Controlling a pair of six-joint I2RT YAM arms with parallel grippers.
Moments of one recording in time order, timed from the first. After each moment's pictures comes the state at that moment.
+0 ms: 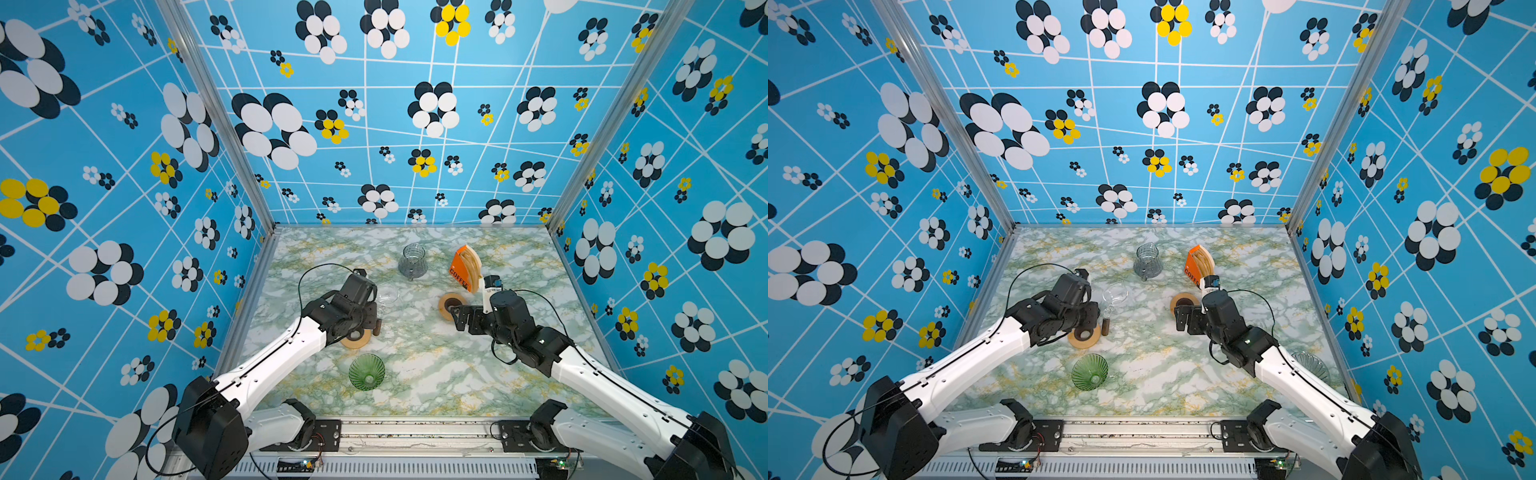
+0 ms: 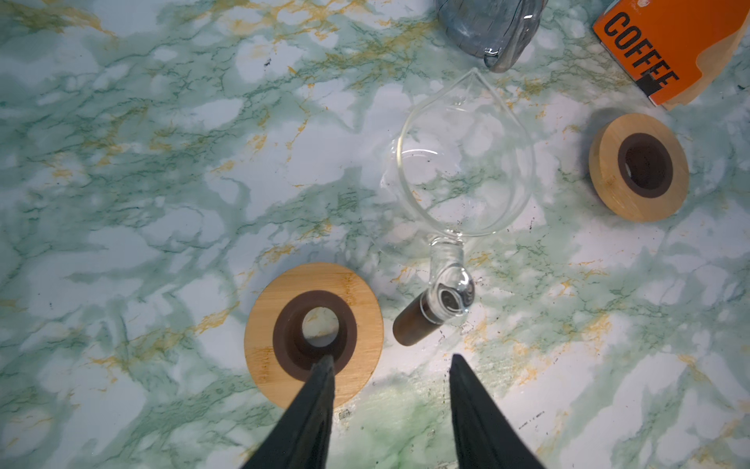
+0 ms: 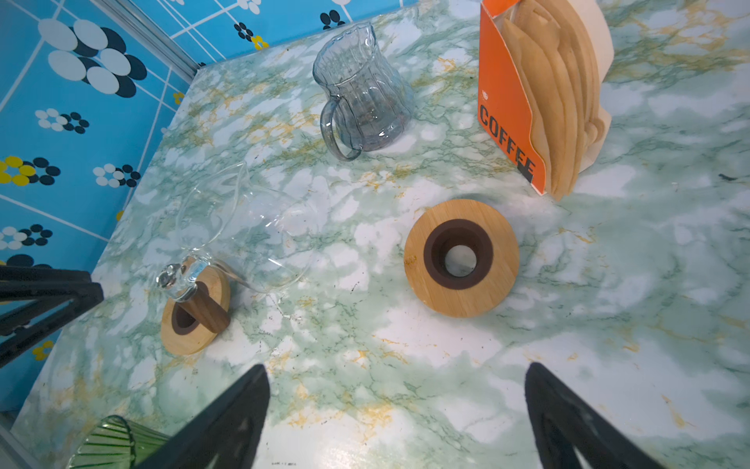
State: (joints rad) left arm -0.54 1.20 0.91 -0.66 -0.09 -0.47; right arm 0.63 1.00 0.69 -0.33 0.15 0.54
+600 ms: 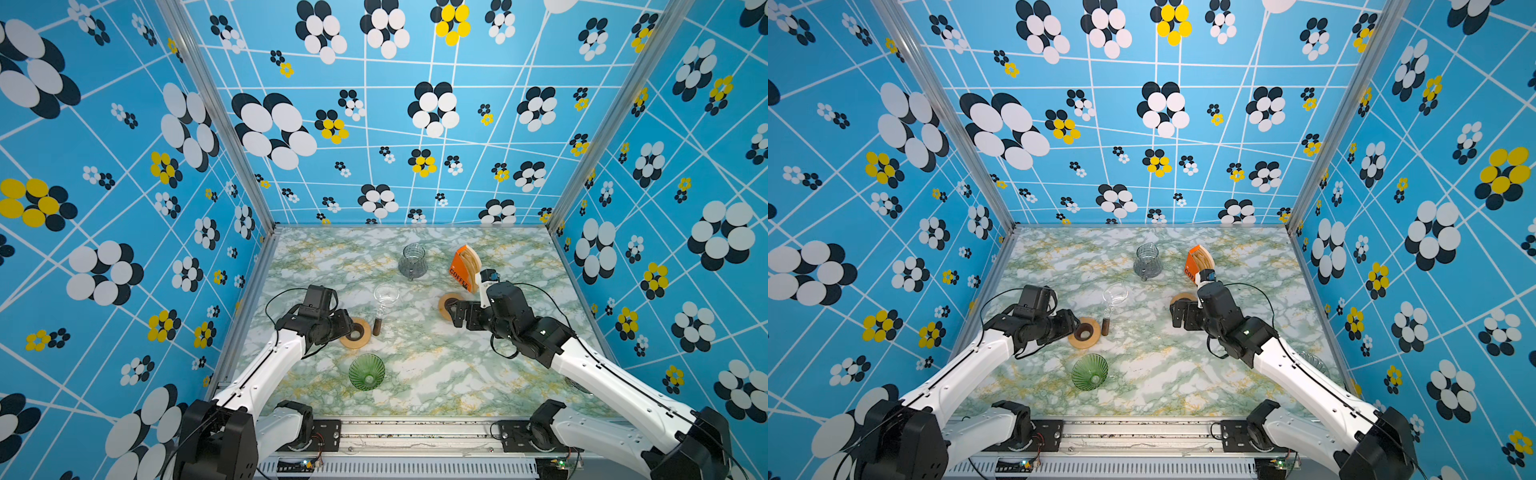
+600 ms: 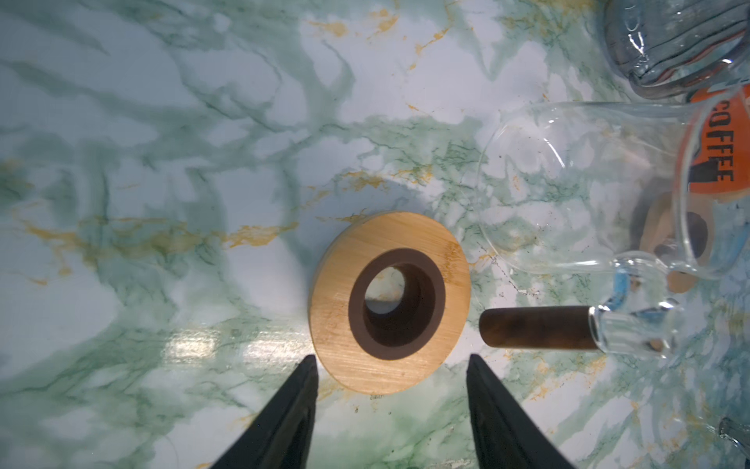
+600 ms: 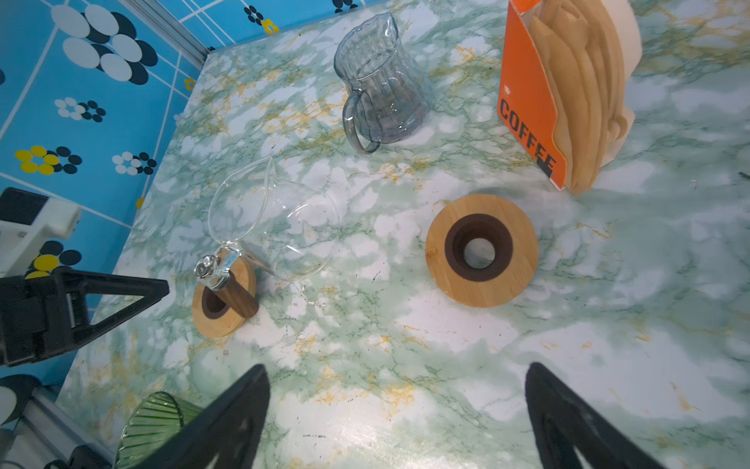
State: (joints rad) left arm -0.21 1.13 0.67 -0.57 0.19 -0.60; right arm 0.64 1.04 0.81 -0.45 0.06 0.53
